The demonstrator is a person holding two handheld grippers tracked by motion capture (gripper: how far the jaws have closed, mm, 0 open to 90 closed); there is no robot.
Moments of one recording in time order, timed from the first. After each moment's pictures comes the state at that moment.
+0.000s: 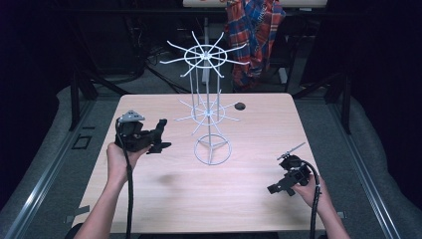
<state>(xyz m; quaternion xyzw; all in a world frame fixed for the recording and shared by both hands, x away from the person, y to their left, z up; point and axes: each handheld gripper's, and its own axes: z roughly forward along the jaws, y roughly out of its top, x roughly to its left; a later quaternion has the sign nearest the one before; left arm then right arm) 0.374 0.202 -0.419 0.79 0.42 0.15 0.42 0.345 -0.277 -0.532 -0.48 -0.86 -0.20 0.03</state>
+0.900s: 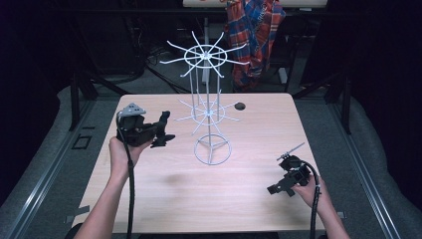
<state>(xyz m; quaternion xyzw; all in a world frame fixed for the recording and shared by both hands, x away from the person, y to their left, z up) 0.377 0.193 -0.400 0.78 0.40 0.16 0.46 0.346 -0.277 -0.531 -0.47 -0.86 -0.19 0.04</state>
